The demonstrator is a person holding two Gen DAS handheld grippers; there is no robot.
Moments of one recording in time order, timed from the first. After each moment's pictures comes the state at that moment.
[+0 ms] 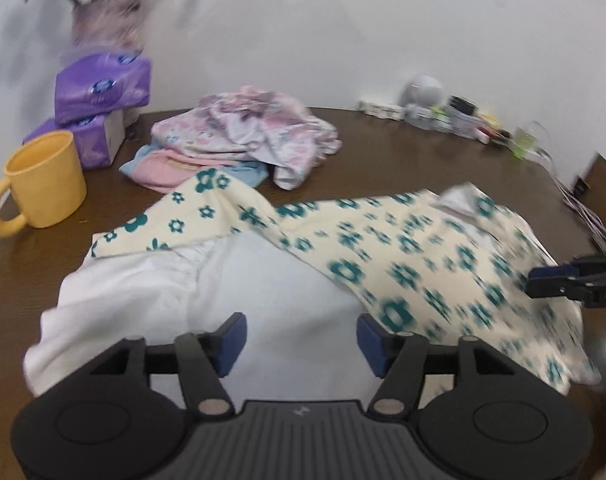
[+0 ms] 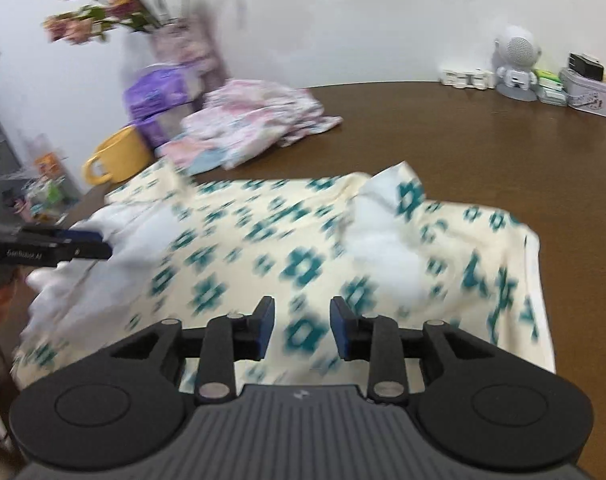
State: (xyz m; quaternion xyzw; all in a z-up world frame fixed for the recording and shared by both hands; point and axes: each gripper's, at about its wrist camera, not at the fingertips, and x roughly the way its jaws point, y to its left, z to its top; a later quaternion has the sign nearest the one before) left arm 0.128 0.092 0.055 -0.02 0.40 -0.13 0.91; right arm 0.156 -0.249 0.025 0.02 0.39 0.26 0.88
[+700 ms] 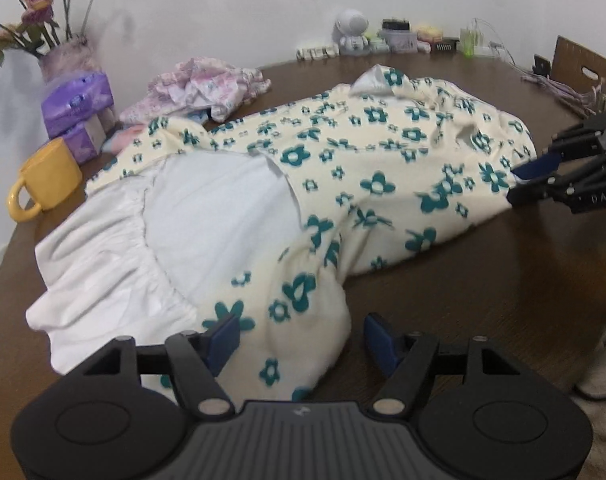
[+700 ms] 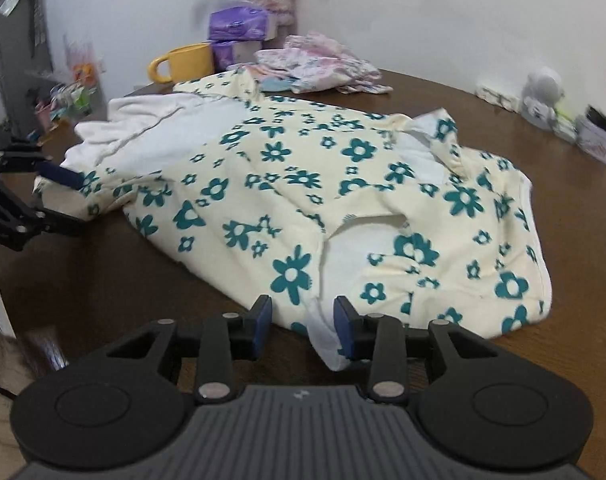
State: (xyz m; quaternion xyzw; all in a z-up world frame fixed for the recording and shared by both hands) left arm 0.007 0.028 0.014 0.13 0.40 -0.12 0.90; right arm 0.041 -0.252 -0.006 -0.12 0.36 0.29 0.88
